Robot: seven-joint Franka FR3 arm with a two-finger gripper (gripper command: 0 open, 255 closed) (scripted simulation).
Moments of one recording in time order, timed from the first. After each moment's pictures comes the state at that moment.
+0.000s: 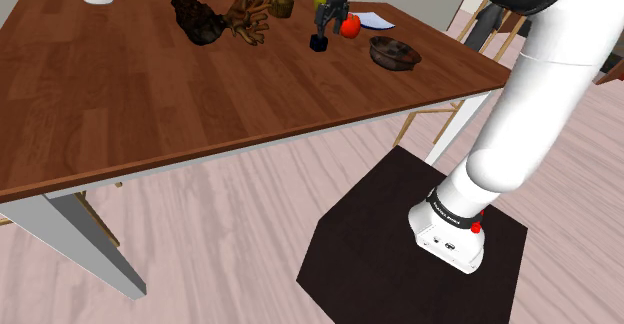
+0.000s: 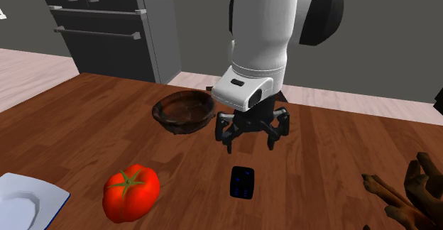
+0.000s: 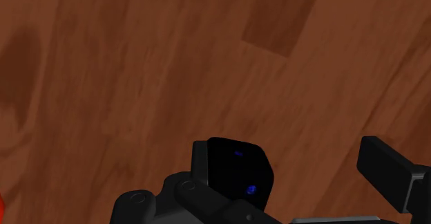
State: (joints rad) arm -0.11 0.25 -0.13 -1.62 0.05 1.85 -0.27
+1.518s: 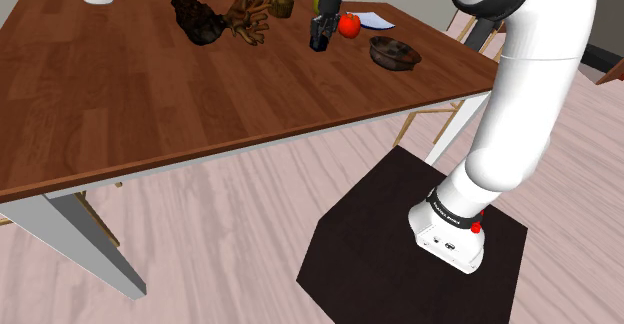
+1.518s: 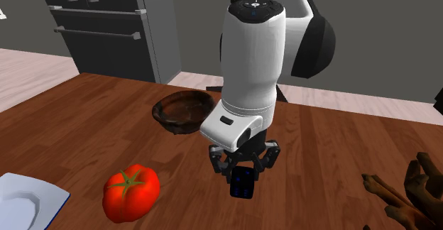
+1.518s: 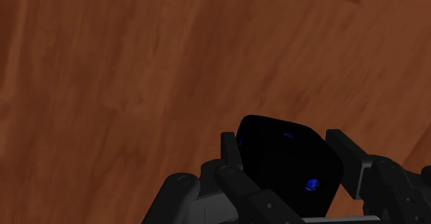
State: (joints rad) arm -0.13 0.40 -0.13 -1.53 0.07 1.93 -0.31
